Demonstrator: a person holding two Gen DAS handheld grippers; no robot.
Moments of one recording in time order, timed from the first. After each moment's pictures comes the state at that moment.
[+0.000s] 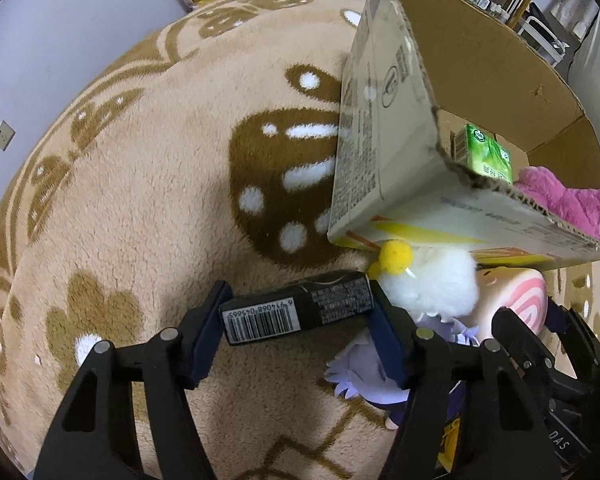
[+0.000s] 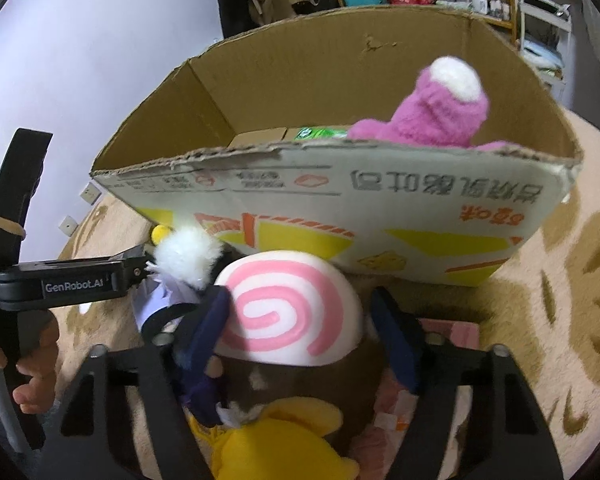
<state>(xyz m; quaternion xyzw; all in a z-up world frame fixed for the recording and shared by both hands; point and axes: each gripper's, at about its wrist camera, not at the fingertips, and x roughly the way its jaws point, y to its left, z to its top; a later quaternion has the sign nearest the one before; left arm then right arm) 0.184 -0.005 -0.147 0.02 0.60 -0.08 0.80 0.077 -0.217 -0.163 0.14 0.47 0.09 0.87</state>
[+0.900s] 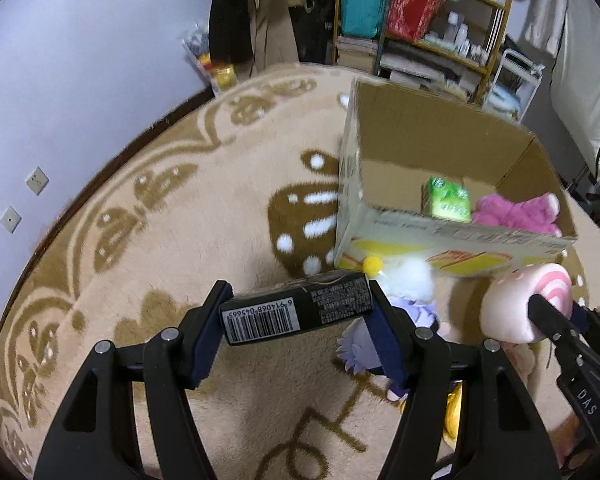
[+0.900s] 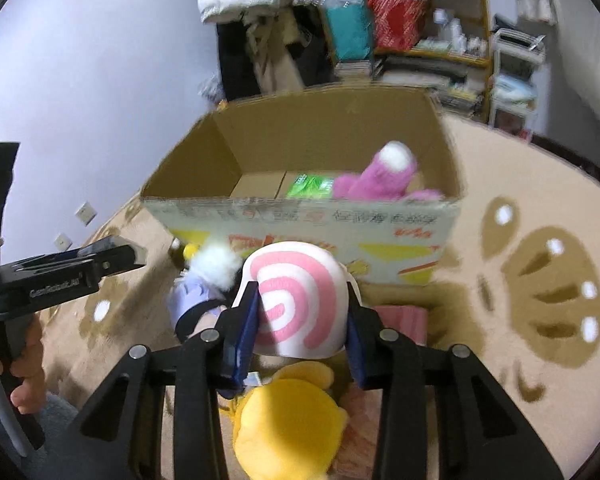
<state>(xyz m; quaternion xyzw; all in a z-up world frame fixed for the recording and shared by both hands) 0.125 0.004 -0.064 0.05 0.47 -0.07 0.88 0.019 -0.227 -0.098 0.11 0.39 0.03 0.91</state>
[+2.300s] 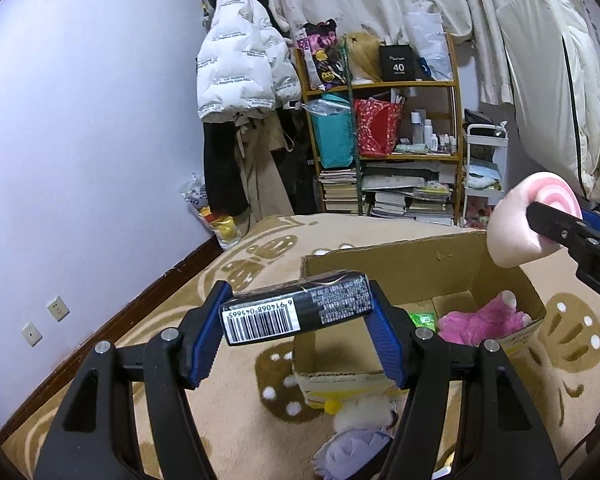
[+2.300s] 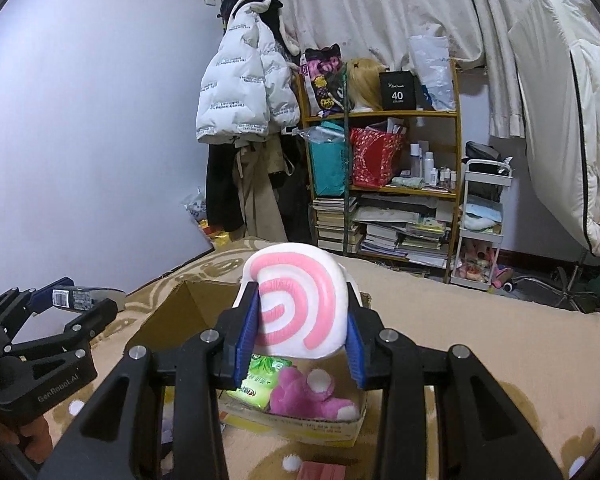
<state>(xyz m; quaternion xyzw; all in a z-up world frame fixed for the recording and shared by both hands) 0.109 -0.059 -0.009 0.12 0.23 -0.08 0.96 0.052 -0.264 -0.018 0.06 0.20 0.00 0.98</state>
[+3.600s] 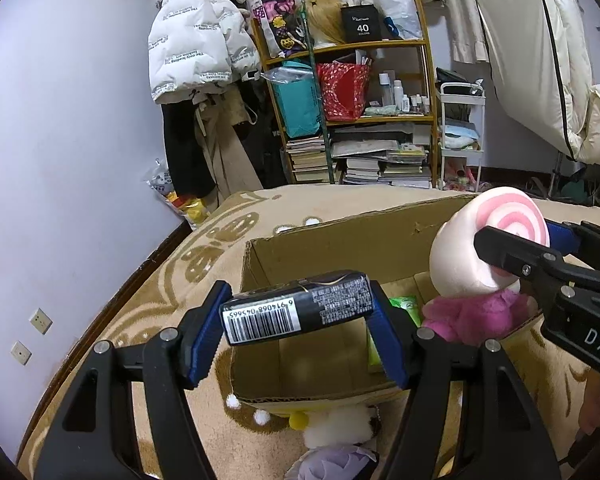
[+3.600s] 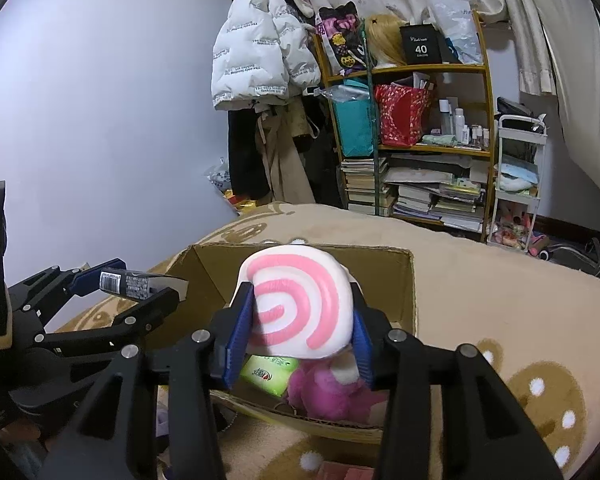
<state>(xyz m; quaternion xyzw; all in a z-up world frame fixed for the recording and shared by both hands) 0.149 -0.096 -0.036 0.16 0.28 -0.13 0.94 0.081 -0.270 -0.061 0.11 0.26 0.06 0.96</state>
